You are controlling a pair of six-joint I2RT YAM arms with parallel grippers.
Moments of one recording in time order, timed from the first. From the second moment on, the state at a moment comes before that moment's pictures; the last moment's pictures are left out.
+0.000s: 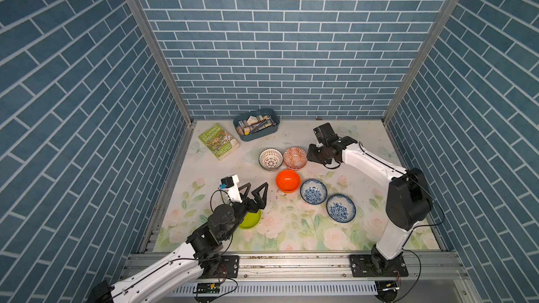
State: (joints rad) left arm -0.86 0.52 0.19 0.23 -0.34 -0.71; right arm 0.57 1.72 1.39 -0.65 -0.03 0.63
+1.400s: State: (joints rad) left arm -0.84 0.70 0.22 0.24 -0.24 -0.75; right arm 0.57 1.49 0.90 -0.61 -0.09 0.57
